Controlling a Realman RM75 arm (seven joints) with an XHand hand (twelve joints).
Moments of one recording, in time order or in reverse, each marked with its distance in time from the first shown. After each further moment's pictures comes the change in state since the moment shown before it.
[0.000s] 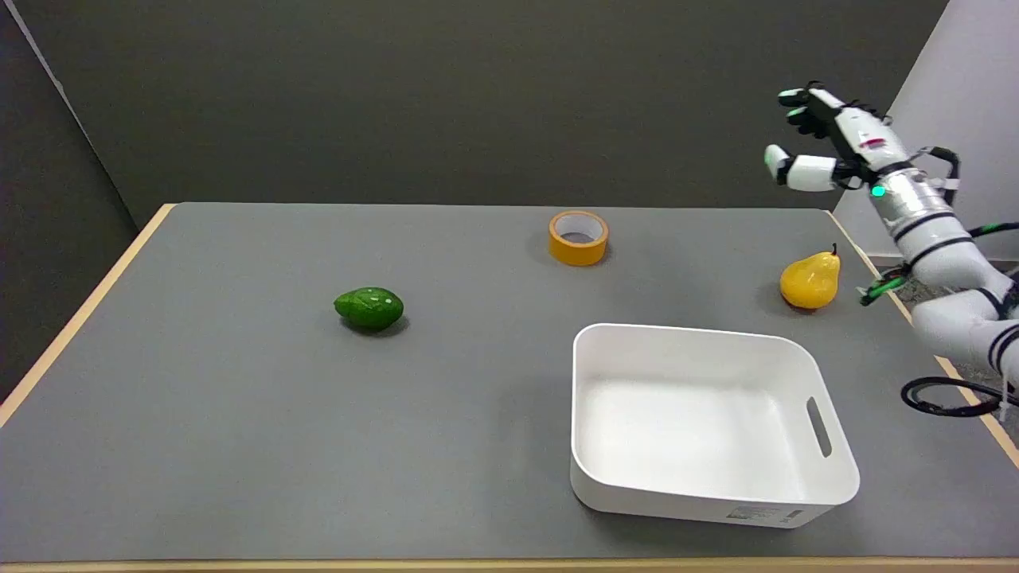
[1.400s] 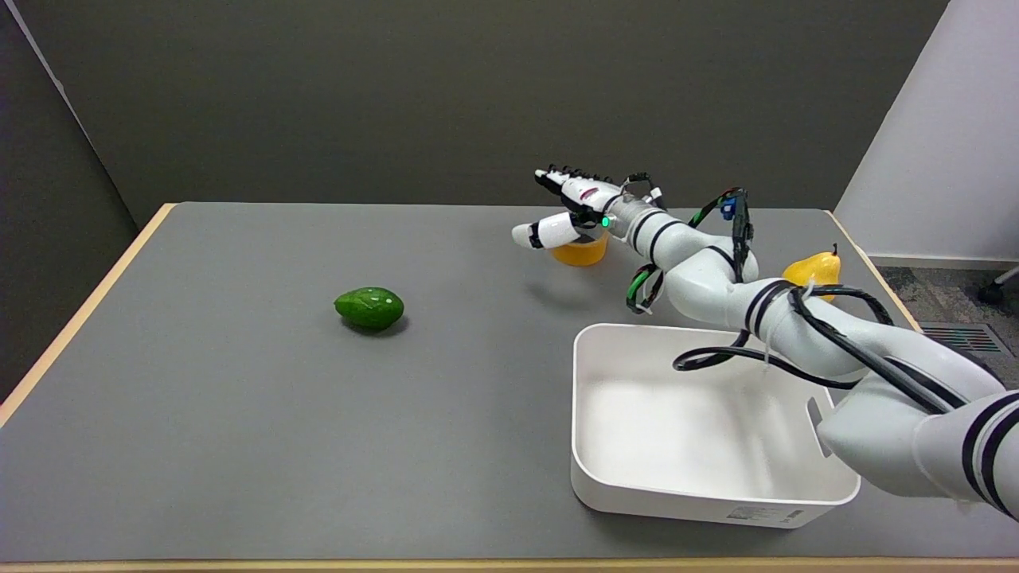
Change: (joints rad) arm 0.284 -0.469 -0.254 0.169 -0.078 -0.741 -0.336
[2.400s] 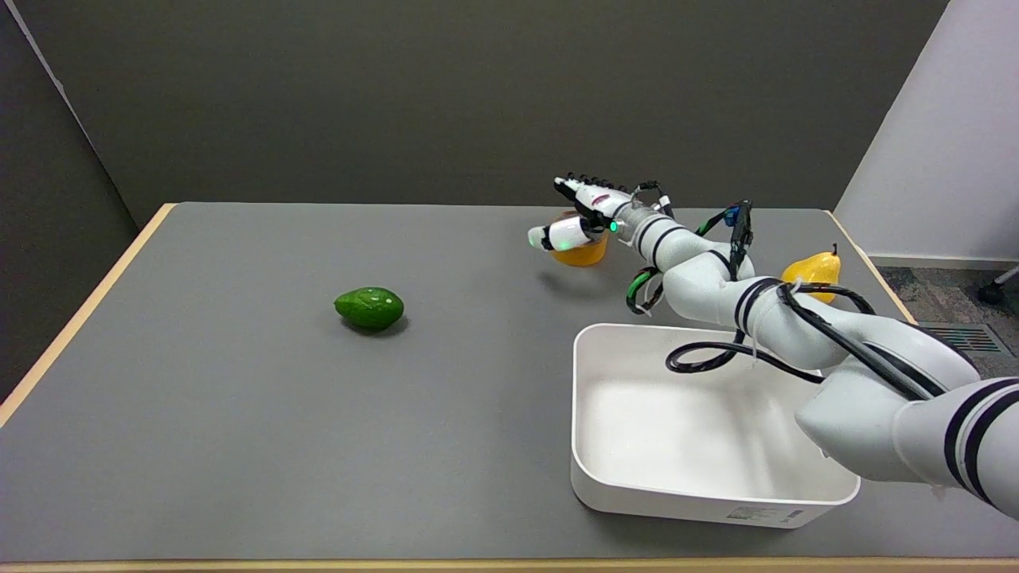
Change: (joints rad) arm 0.057 -0.054 0.001 -0.213 0.065 0.070 -0.061
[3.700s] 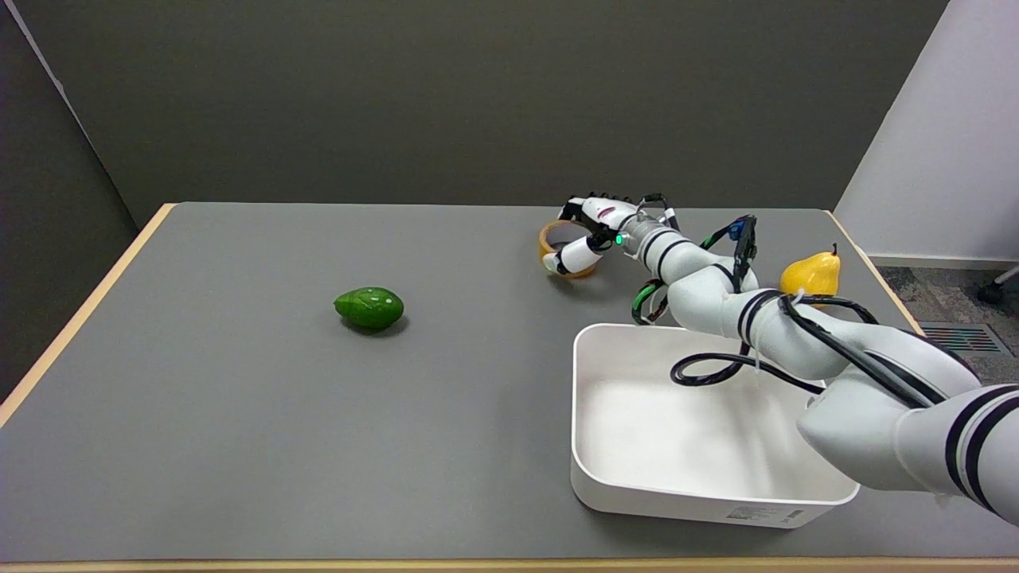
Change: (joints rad) arm -0.027 0.000 0.003 -0.030 0.009 0.039 -0.035
